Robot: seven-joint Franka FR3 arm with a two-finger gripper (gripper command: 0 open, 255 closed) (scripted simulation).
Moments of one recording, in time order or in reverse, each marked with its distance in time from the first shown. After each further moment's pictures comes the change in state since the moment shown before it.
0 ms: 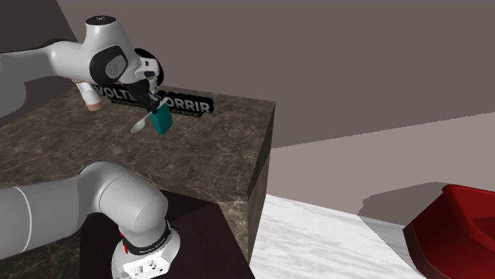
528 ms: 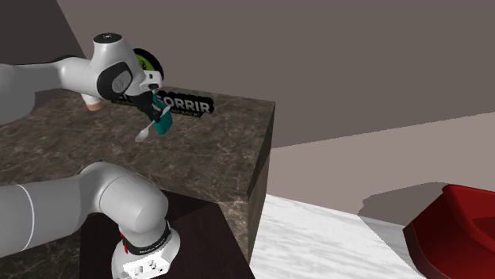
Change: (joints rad) arm 0.017 0.028 0.051 -0.085 0.050 0.113 -0.012
